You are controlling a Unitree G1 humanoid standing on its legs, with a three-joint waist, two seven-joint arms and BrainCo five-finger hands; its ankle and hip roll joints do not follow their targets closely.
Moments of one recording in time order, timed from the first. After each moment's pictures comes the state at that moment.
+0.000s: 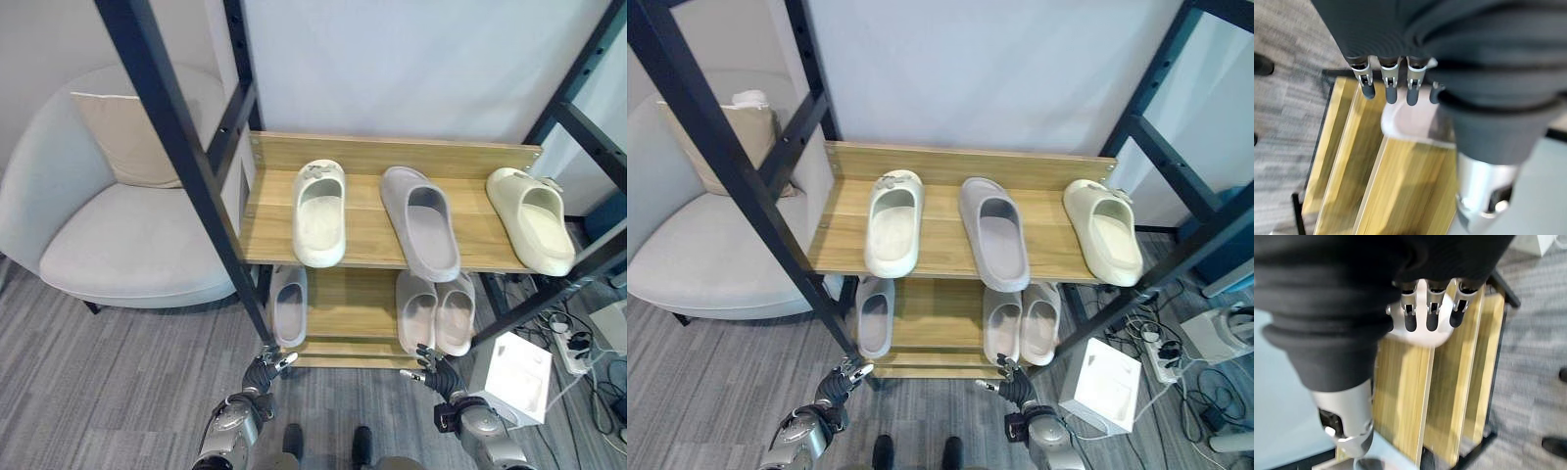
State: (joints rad) left arm -0.05 0.16 -0.19 0.87 -0.53 -0.19 -0.06; right arm 0.02 -0.24 0.22 0.70 0.28 -0.12 0.04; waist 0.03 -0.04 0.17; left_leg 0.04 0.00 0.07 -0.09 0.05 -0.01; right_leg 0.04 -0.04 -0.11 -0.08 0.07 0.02
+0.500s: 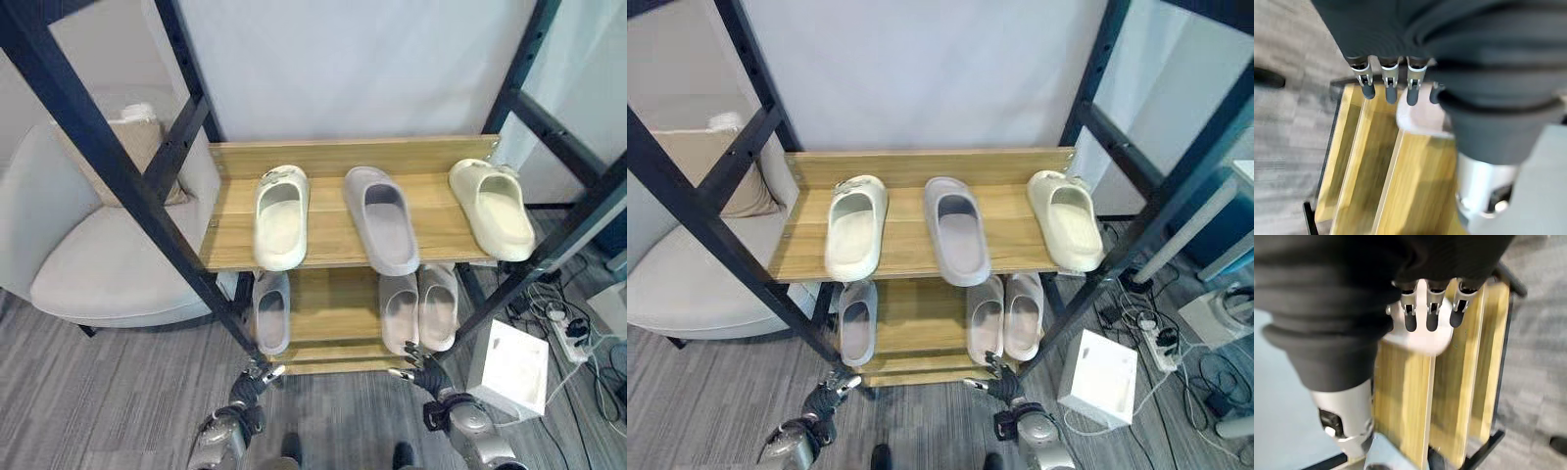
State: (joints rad) left arm 0.00 0.14 -0.16 0.91 -0.53 -0.18 -0.07; right arm 0.00 -0.27 0.26 0.70 0.25 -0.12 0.03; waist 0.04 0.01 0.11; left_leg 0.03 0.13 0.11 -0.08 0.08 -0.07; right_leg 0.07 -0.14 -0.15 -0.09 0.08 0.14
